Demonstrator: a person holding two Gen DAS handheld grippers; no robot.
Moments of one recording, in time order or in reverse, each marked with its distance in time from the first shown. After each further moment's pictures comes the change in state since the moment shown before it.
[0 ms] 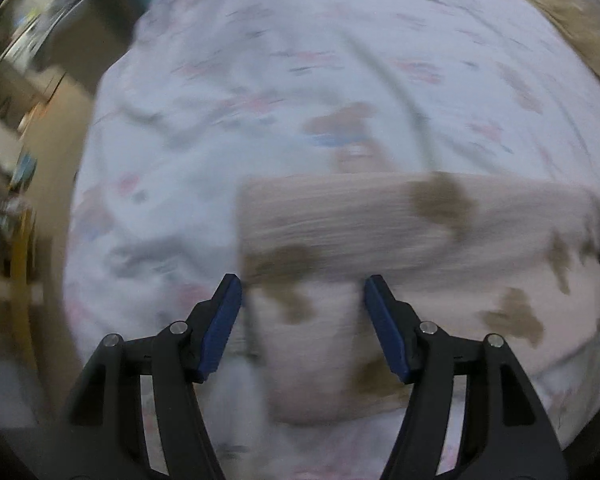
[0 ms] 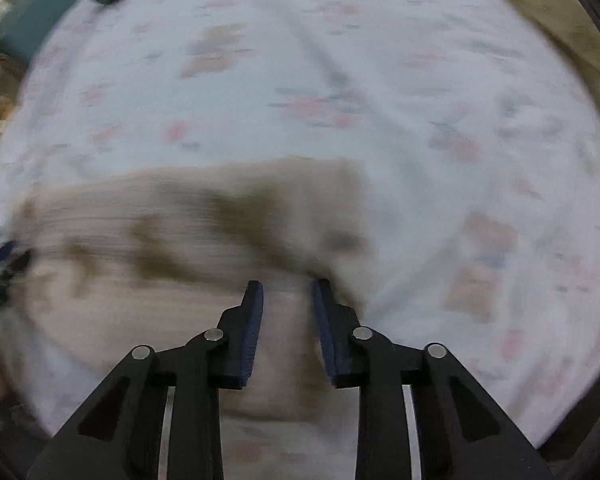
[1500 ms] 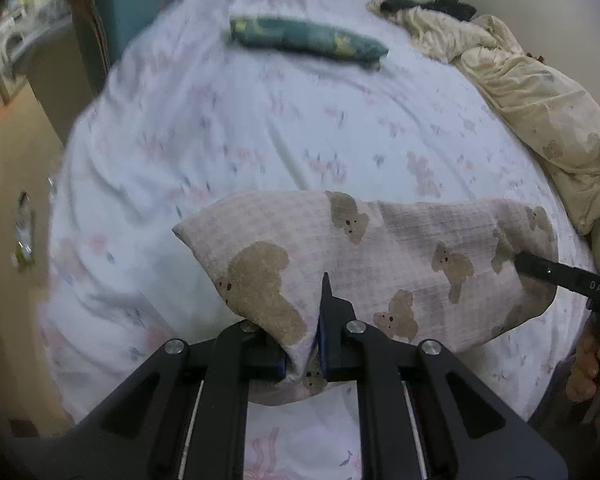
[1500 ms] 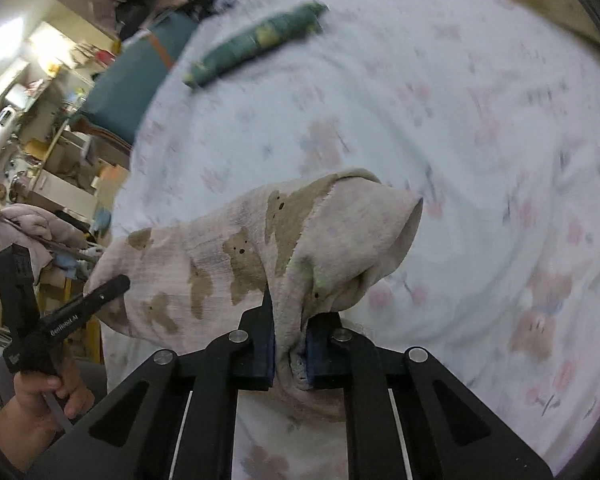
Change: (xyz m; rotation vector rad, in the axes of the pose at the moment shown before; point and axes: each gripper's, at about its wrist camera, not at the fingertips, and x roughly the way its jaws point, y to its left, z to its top) left arm -0.084 -0.013 0.012 -0.018 -0.245 -0.302; right arm -0.063 0.023 0.014 -0.028 -0.268 0.418
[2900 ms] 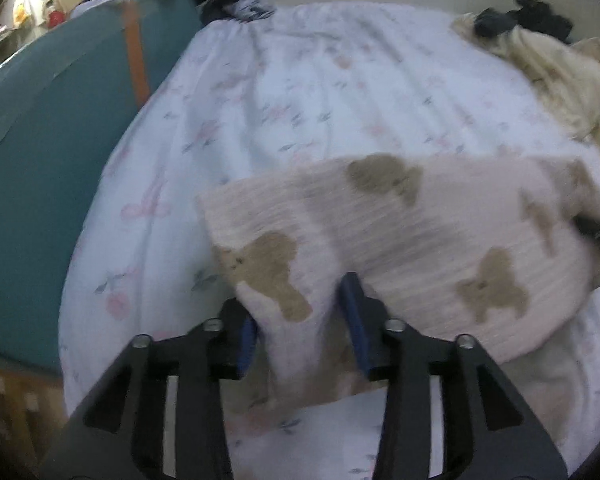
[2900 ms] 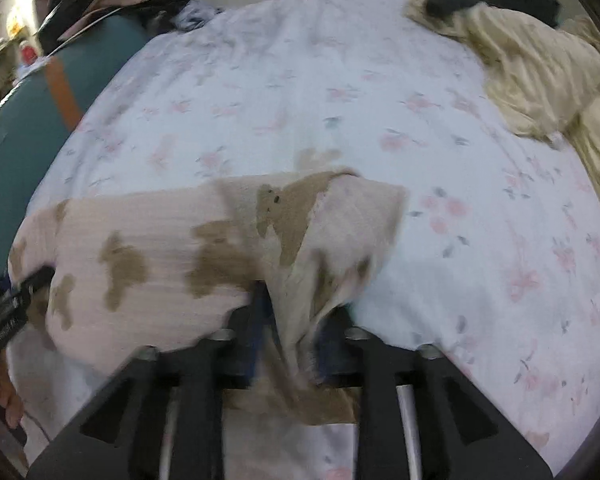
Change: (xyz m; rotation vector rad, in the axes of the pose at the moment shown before) left arm 0.252 0.081 0.371 0.064 -0.042 0.314; right arm 0.232 0.013 0.416 -0.199 -0.077 -0.426
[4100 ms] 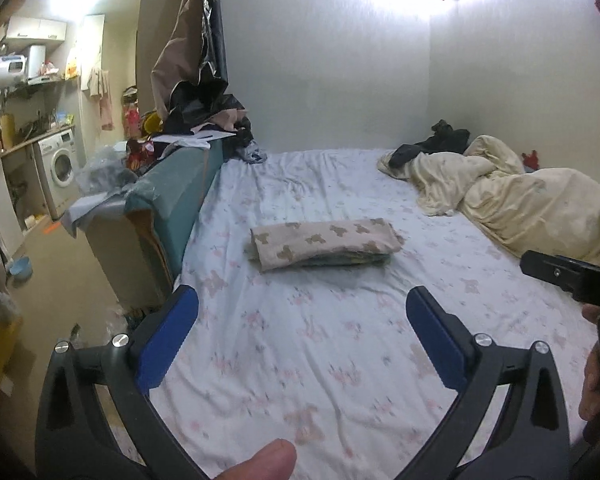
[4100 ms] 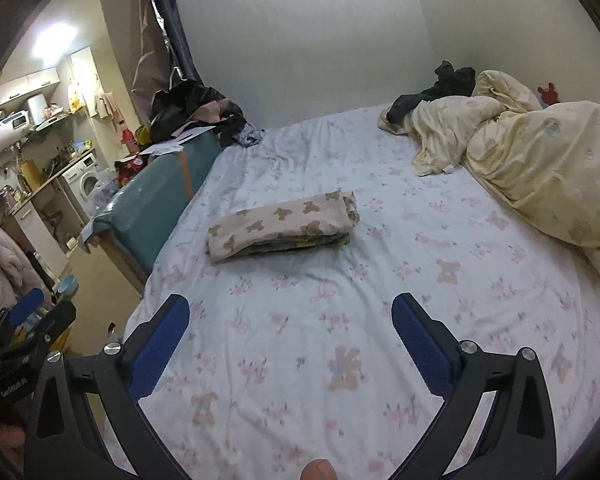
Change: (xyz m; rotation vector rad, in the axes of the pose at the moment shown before) left arm -0.422 -0.003 -0.267 -0.058 -0.508 -0.138; right arm -0.395 0.028 -0.280 0.071 -0.395 0.199
